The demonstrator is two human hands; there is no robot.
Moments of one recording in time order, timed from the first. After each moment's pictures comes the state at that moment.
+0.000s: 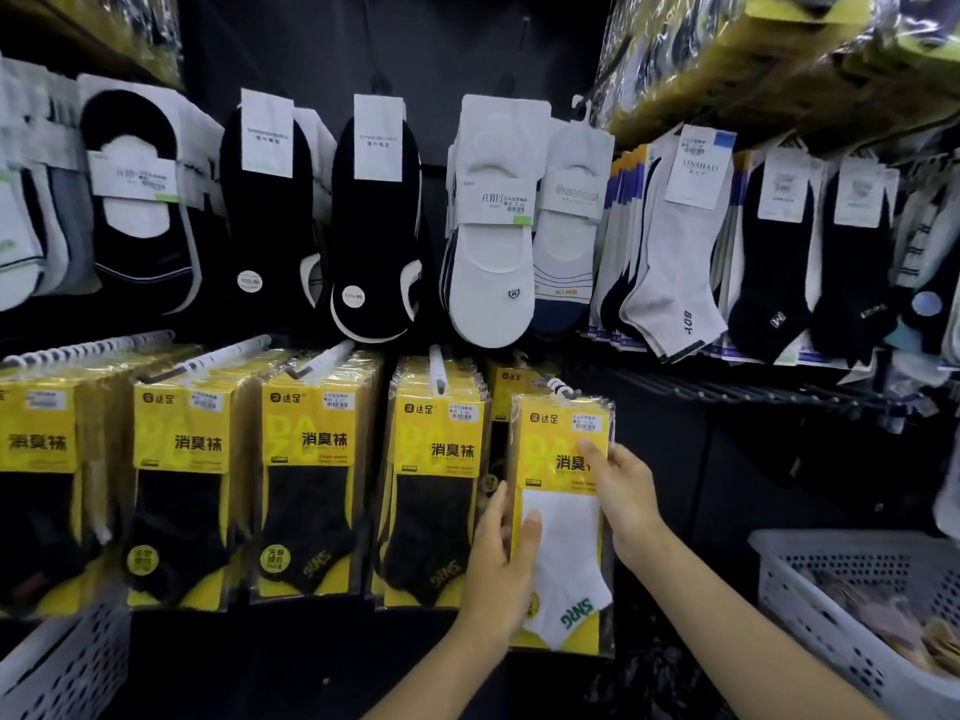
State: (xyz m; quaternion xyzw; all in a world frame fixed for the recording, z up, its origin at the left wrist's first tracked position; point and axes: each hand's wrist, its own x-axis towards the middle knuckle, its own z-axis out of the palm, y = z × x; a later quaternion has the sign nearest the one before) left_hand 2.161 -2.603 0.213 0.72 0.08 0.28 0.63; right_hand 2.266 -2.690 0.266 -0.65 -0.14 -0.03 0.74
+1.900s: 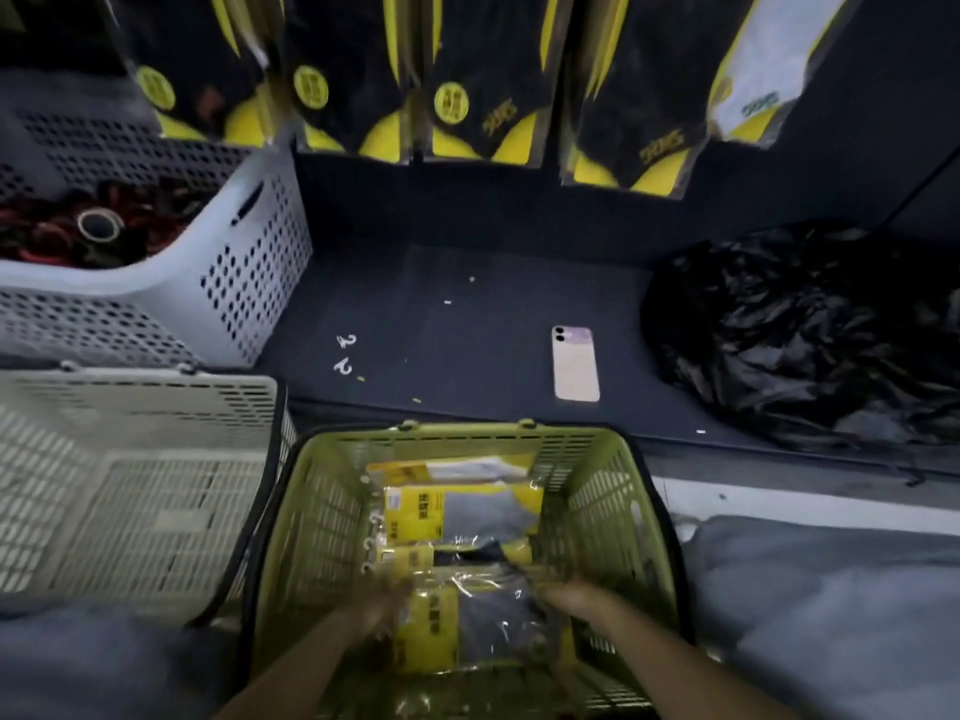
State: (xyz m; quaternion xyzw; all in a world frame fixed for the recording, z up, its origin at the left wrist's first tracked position) left_hand 1.808 -2.525 -0.161 0.66 0.44 -0.19 0.58; right_hand 1.991 -2.714 -0.158 -0.80 -0.11 0.55 0.20
